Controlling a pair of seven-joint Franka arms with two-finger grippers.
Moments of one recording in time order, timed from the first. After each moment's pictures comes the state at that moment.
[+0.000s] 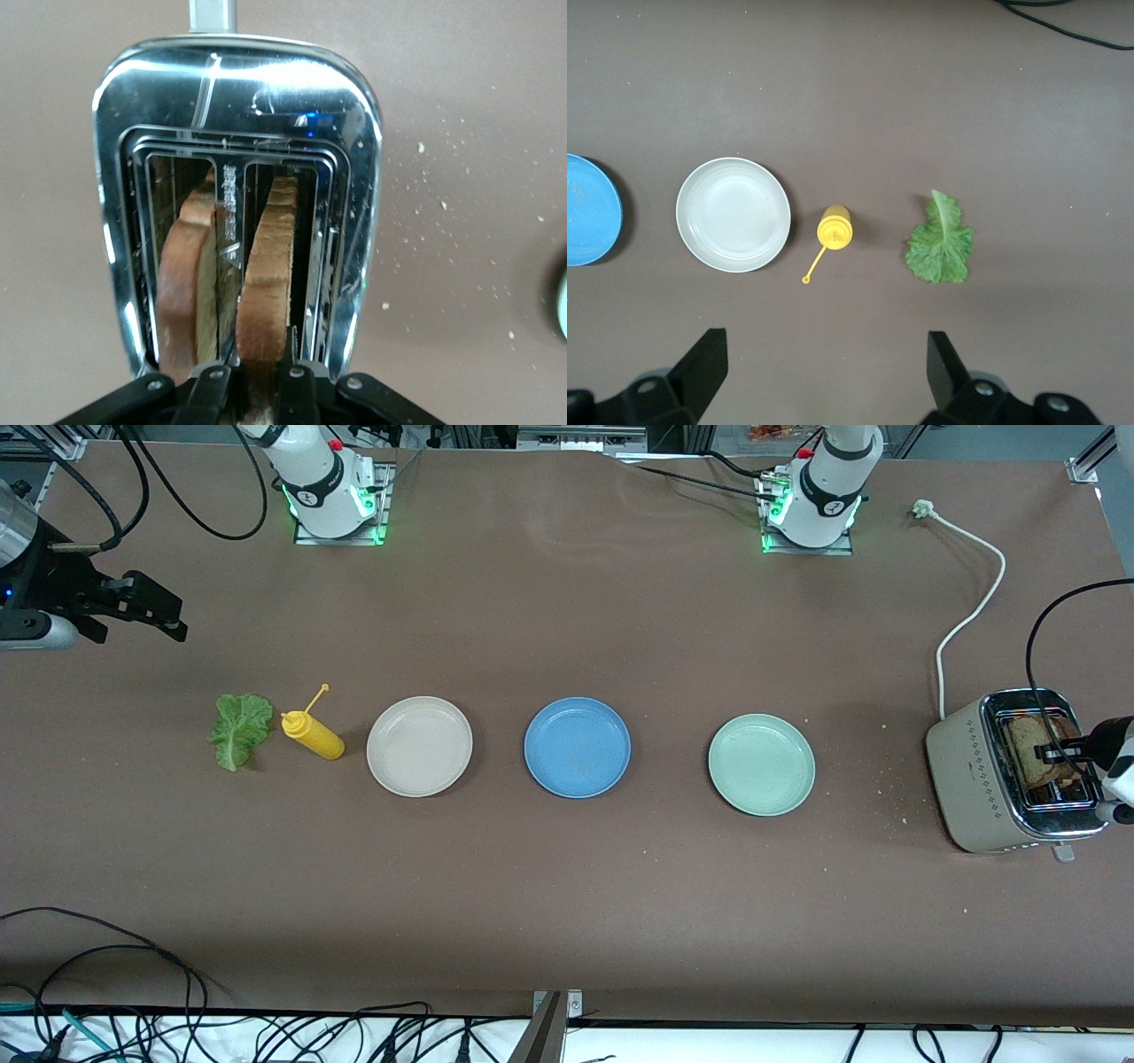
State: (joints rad) left arm 0.32 0.51 -0.04 -1.41 0.15 1.67 0.08; right arm 0.08 0.01 0.00 -1.54 0.01 1.56 0.05
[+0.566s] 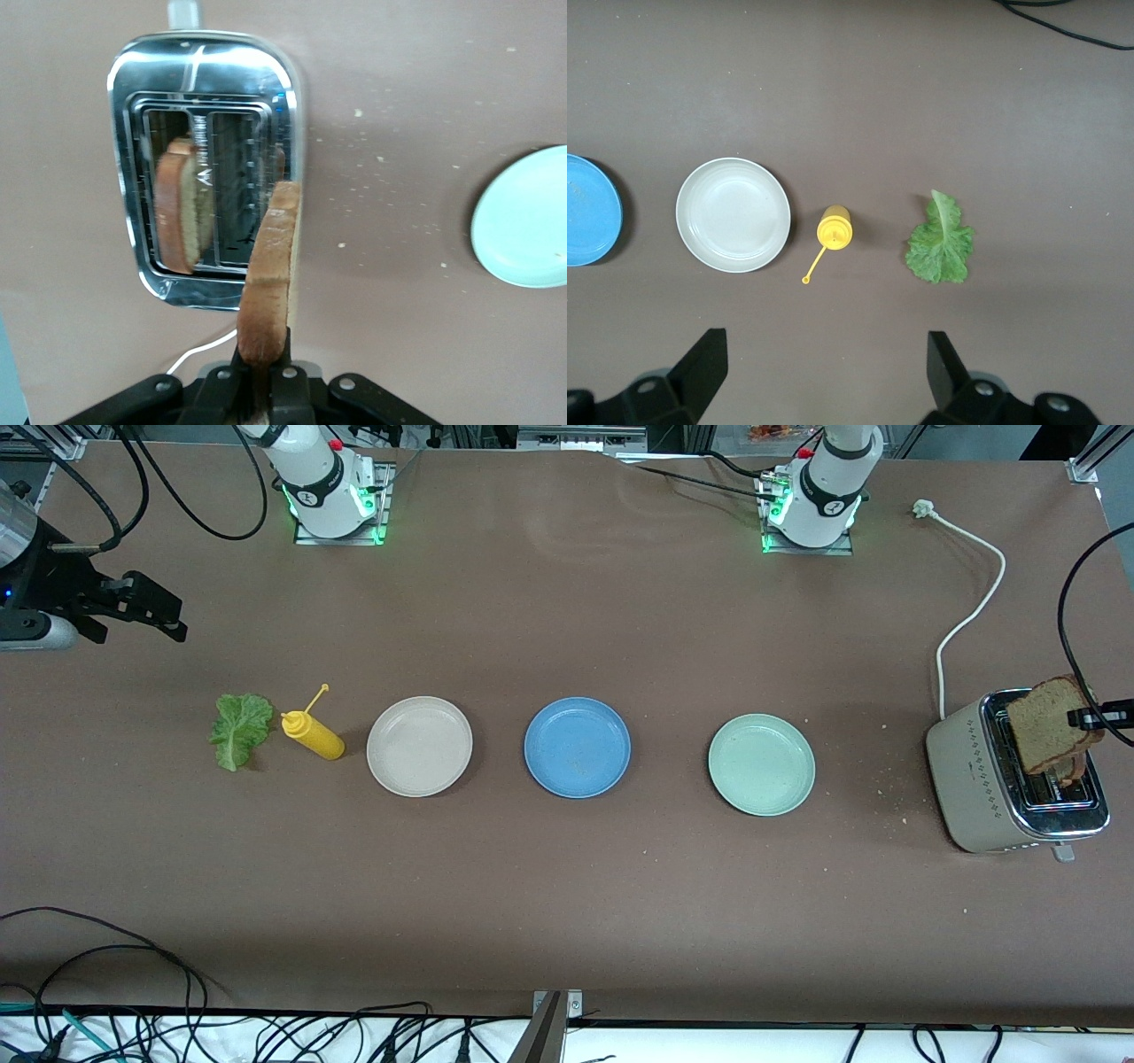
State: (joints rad) left arm 0.26 0.45 -0.06 -1.22 0.14 1.39 0.08; right arm 0.08 0.02 0.00 -1.54 0.01 1.56 0.05
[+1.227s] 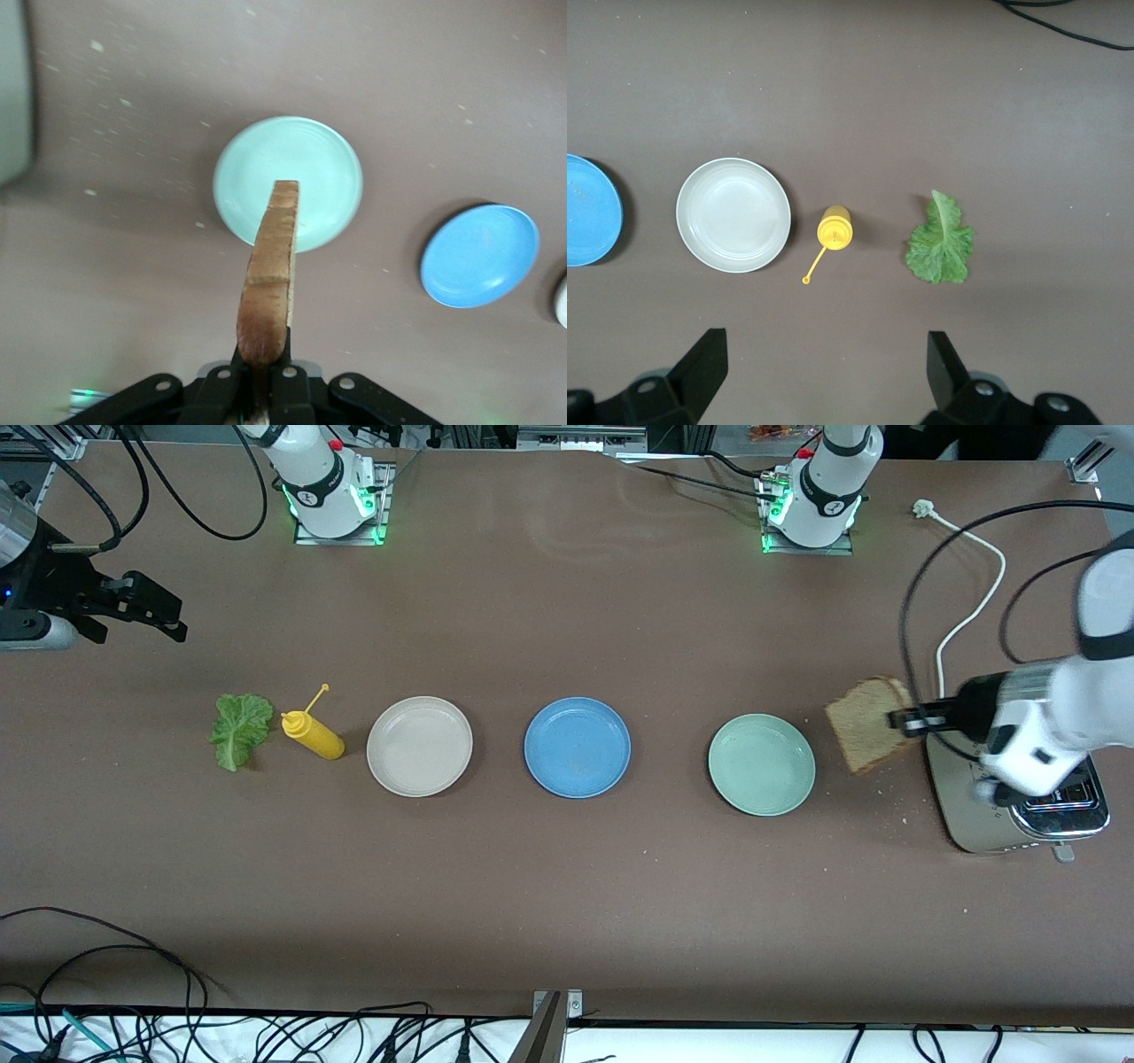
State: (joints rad) left arm 0.00 0.43 -0.06 -1.23 -0.21 1.38 -0.39; right arm 0.08 0.02 0.00 -1.54 0.01 1.56 0.05
